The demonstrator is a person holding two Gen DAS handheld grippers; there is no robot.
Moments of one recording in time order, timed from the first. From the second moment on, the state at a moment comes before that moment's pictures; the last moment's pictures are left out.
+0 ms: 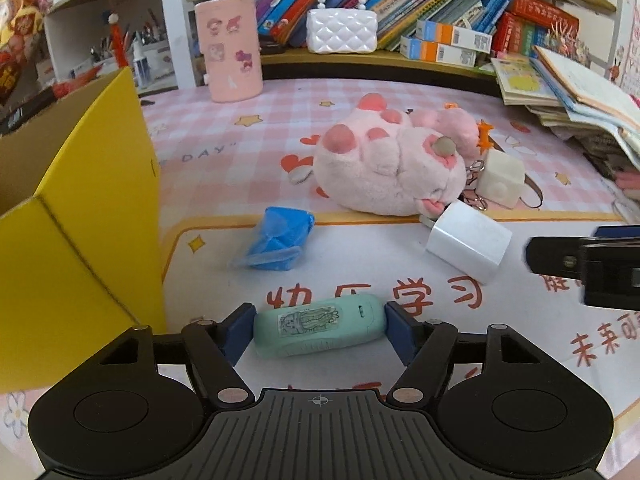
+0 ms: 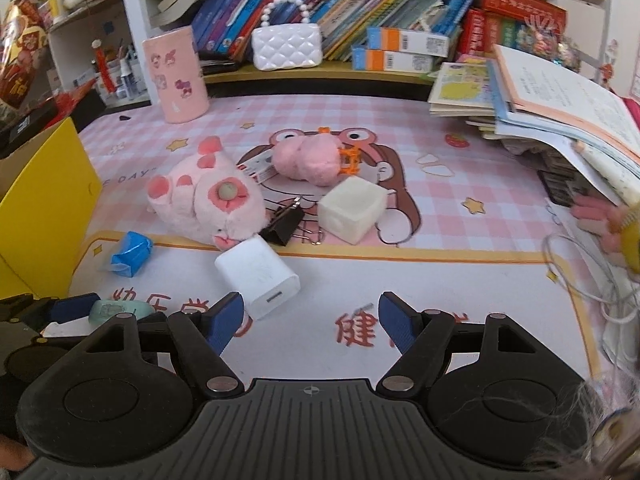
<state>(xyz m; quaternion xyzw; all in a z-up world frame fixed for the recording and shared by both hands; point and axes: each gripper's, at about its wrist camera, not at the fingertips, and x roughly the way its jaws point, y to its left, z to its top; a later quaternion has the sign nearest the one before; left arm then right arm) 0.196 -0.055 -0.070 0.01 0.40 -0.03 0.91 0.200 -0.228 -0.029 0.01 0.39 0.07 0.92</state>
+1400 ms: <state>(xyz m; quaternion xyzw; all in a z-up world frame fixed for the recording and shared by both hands) 0.067 0.043 -0.023 -0.11 0.36 0.04 0.92 0.123 -0.145 -0.022 0.01 0.43 0.20 0.88</state>
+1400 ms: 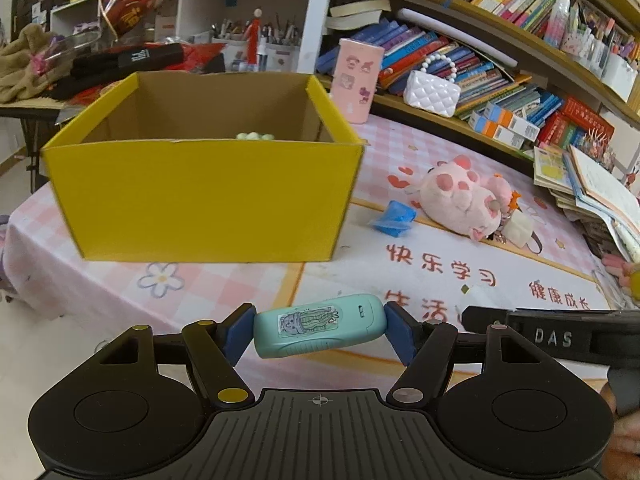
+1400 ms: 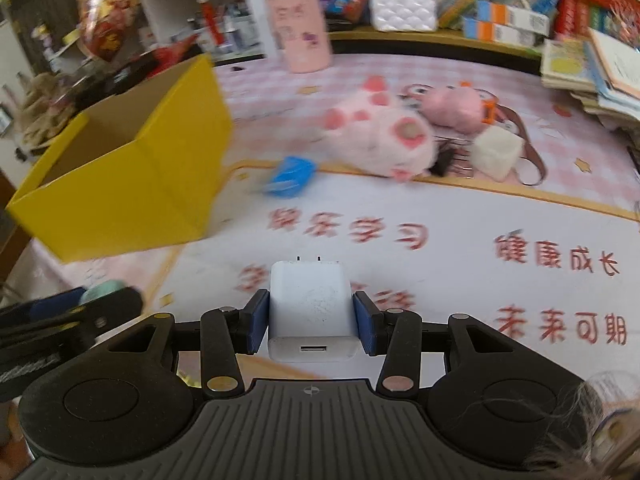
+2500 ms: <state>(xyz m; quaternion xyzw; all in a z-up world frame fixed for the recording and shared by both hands) -0.058 0.156 -0.016 -0.09 0.35 0.03 0.93 -0.014 -0.020 -0.018 0.00 0.41 0.21 0.89</state>
